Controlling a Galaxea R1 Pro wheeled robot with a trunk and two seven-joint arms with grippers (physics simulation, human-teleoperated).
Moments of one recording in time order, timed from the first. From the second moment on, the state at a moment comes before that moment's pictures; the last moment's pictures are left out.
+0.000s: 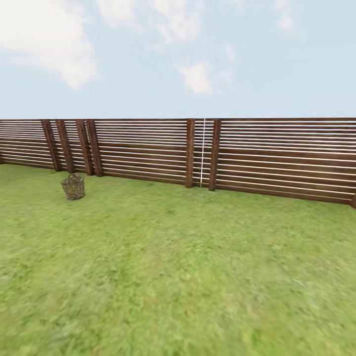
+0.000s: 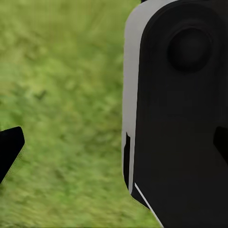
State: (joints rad) left arm 0.05 0.10 0.01 -0.07 0.00 -0.01 -0.01; right arm -0.08 -0.04 -0.01 0.03 0.00 0.00 0.00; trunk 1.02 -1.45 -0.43
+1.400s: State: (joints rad) left arm 0.05 0.10 0.00 -0.07 0.00 -0.01 -0.01; right arm -0.08 -0.05 0.00 0.03 0.00 0.00 -0.01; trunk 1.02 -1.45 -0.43
